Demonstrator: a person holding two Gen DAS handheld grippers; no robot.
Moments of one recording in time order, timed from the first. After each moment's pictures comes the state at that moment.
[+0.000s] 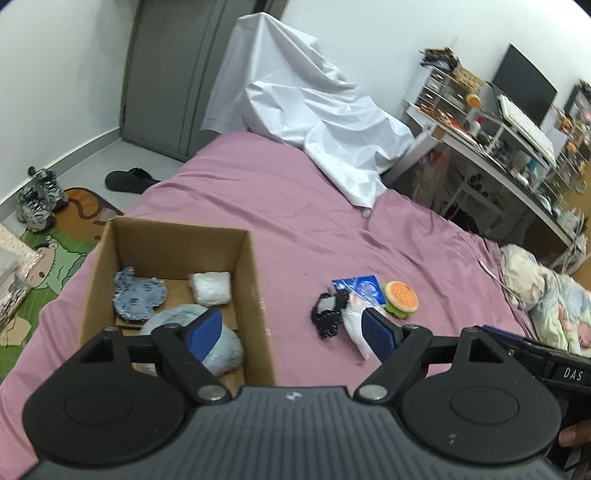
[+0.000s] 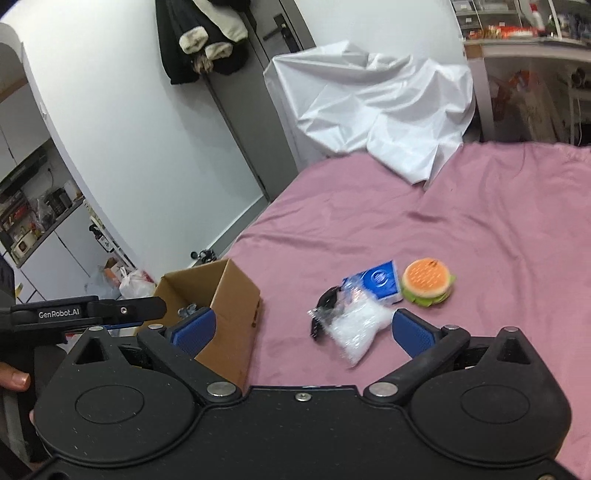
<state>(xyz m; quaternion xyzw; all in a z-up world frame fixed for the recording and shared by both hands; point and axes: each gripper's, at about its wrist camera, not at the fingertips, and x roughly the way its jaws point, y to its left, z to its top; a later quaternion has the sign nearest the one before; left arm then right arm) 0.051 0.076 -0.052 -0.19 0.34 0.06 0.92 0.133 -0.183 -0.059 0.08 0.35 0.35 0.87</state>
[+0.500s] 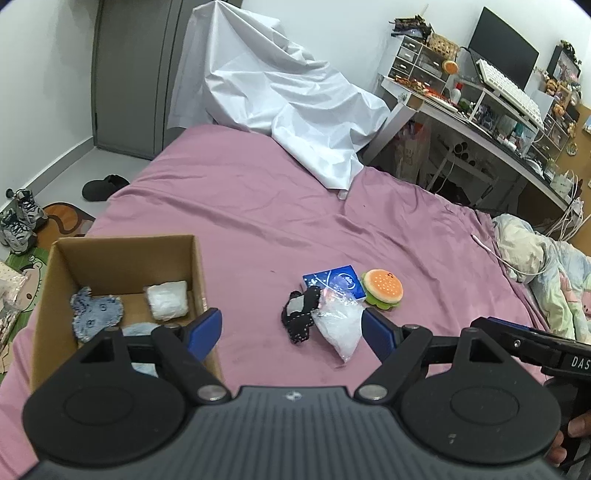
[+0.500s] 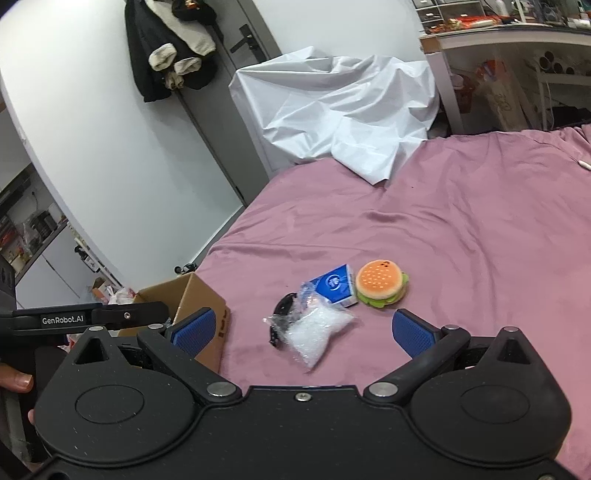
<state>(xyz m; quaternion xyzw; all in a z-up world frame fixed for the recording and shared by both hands) 0.096 0.041 -0.057 -0.15 0.37 0.04 0.92 0.159 -0.218 -0.074 0.11 0.36 0.32 0.87</state>
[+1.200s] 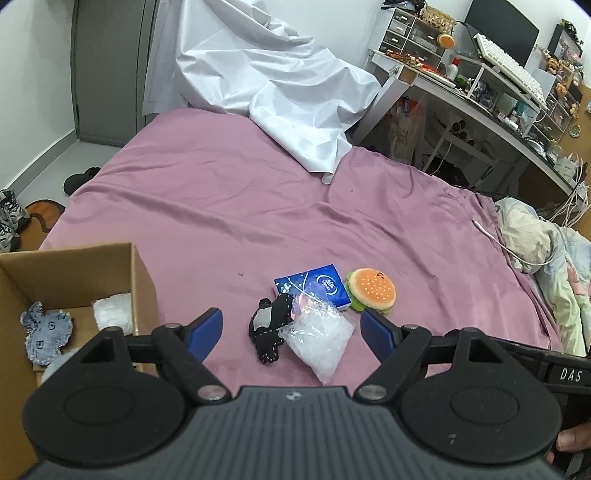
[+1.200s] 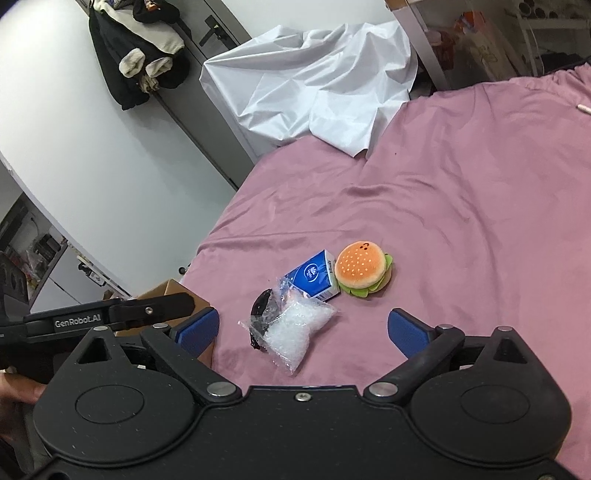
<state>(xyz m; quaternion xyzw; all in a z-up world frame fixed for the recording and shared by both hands) 0.150 0.016 -0.079 -0.14 0.40 0.03 0.91 0.201 -0.227 -0.109 0.16 0.41 0.32 0.84</state>
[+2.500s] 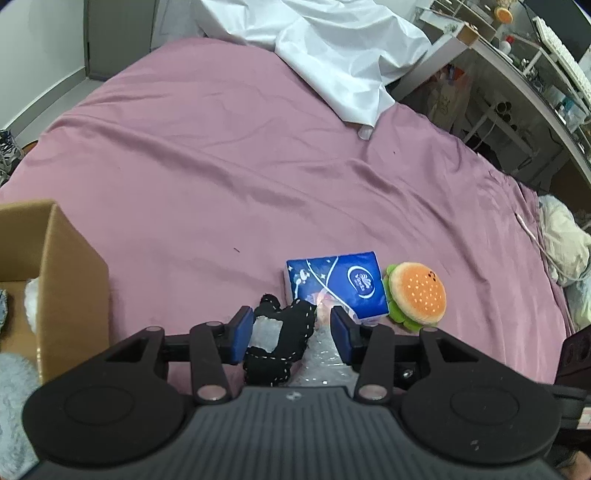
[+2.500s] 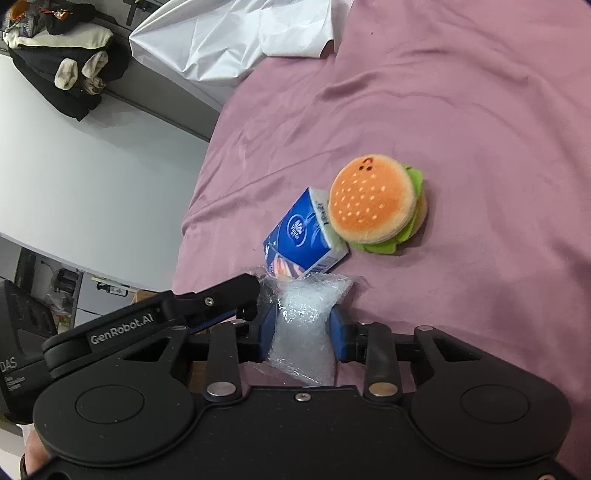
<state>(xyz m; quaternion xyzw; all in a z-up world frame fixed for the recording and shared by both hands) 0.220 0.025 -0.147 -0.19 0.47 0.05 0.86 0.253 -0.190 -0.184 0.26 0.53 0.30 0.75</state>
